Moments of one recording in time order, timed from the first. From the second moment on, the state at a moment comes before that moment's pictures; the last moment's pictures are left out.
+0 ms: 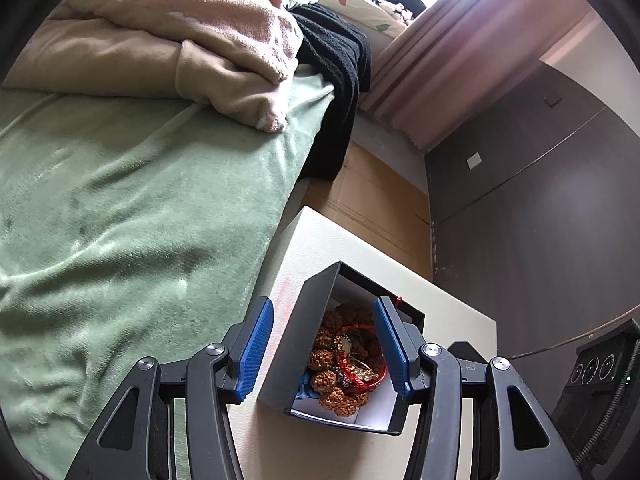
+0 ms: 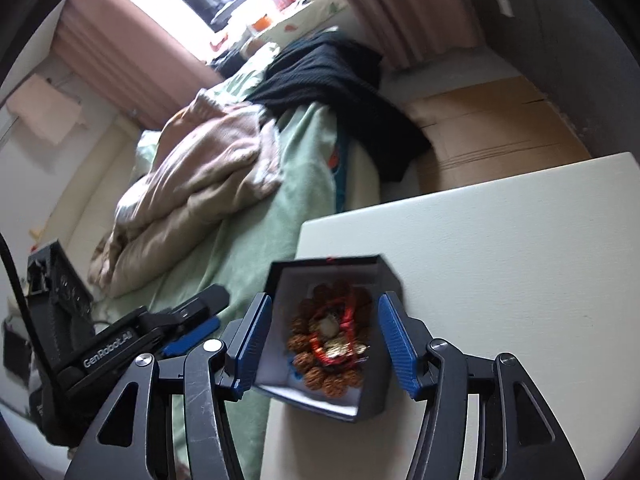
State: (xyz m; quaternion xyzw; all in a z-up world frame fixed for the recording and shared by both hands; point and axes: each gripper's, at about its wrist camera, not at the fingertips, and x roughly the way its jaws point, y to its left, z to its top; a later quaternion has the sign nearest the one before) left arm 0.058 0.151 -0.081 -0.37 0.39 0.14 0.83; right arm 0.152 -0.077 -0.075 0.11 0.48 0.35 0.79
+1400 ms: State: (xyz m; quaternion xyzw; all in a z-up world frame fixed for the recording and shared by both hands) left arm 0.021 0.027 -0.027 -0.17 0.35 0.10 0.91; right arm 0.108 -0.230 -0.032 0.11 0.44 0.24 0.86
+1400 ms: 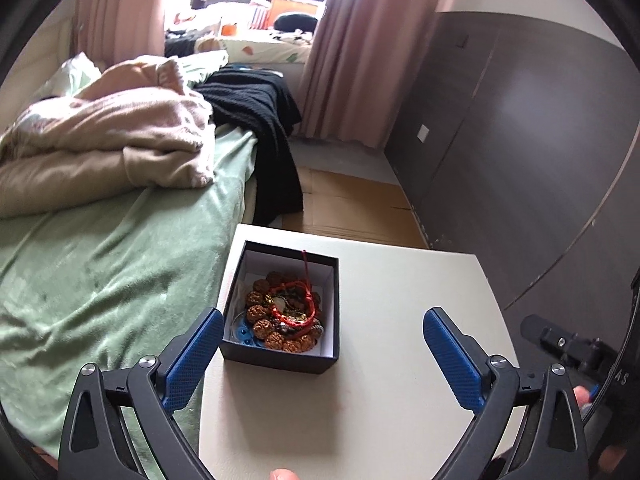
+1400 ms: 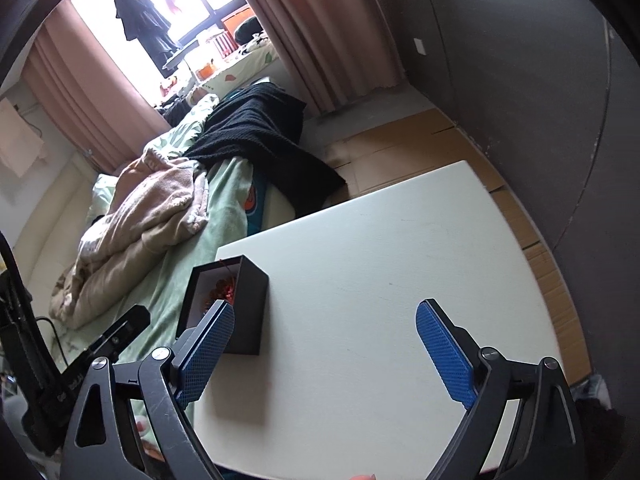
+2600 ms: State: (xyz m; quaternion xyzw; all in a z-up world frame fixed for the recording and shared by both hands) left arm -0.009 0.014 -0.009 -0.10 0.31 0.11 0.94; right arm 0.071 -0.237 -0.010 0.04 0.36 0.24 0.90
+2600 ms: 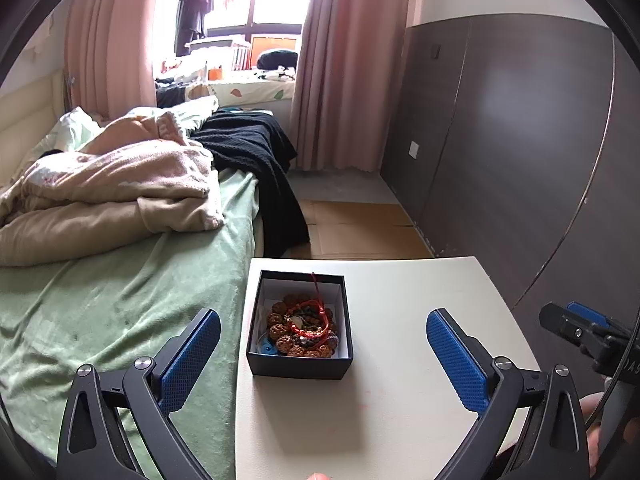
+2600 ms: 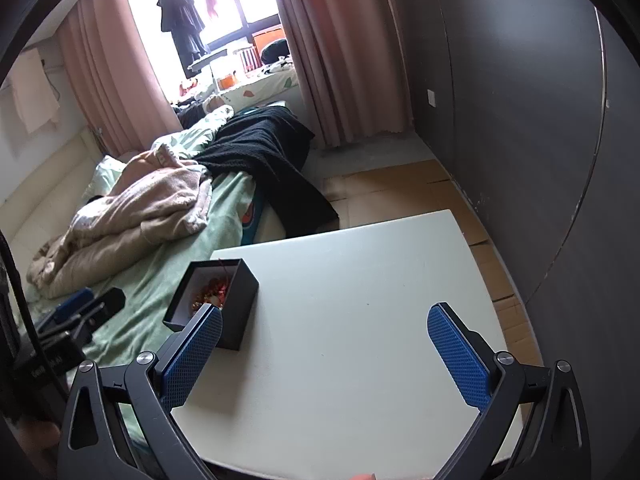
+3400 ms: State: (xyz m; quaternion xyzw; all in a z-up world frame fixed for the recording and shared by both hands) left arm -0.008 0.006 -0.006 -0.09 0.31 0.11 0.94; right arm 0.068 -0.235 -0.007 0.02 0.36 0.23 0.90
